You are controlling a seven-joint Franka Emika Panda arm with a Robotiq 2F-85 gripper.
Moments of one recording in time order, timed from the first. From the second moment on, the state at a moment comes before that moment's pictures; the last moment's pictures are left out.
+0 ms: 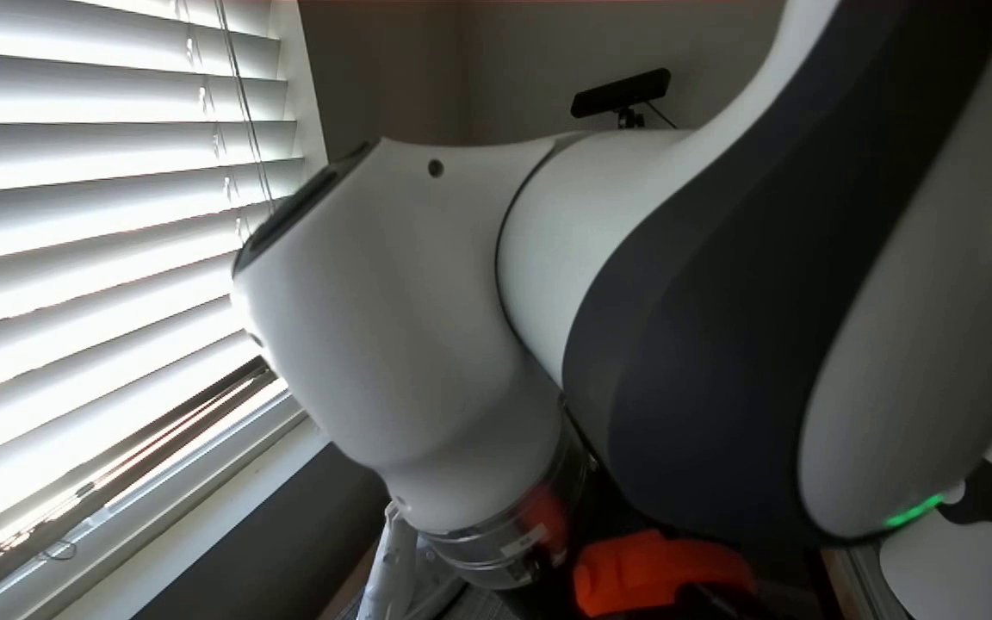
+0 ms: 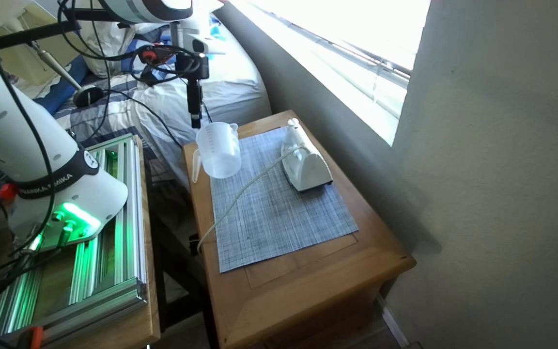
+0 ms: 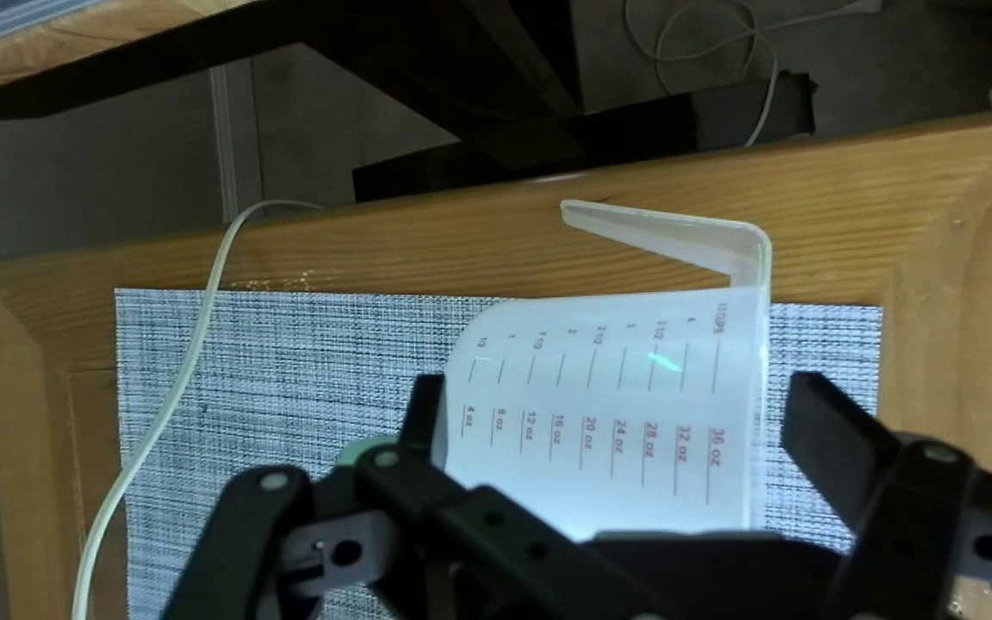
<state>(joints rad) 0.22 0.09 0.26 -2.68 -0.17 2.37 0.81</state>
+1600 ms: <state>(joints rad) 0.30 0.25 0.13 -2.61 -0.27 2.44 1.01</state>
